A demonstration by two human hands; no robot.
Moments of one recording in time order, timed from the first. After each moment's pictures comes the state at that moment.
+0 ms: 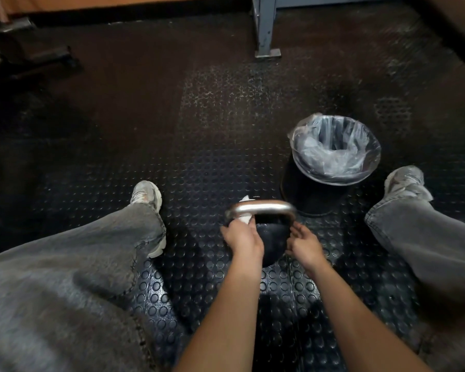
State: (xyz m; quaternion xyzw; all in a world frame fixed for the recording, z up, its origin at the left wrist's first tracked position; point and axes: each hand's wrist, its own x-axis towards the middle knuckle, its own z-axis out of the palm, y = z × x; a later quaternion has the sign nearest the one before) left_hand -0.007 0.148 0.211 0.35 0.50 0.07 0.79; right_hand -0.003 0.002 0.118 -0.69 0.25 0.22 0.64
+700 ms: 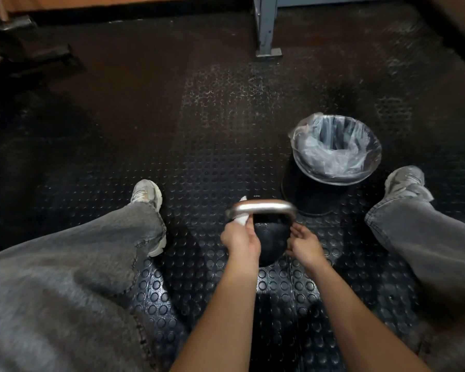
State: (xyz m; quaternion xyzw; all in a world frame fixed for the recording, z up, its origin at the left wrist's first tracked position) left_hand -0.004 0.151 0.208 0.26 0.53 0.09 0.80; right_hand -0.003 0.004 0.123 -0.69 0.27 0.22 0.64
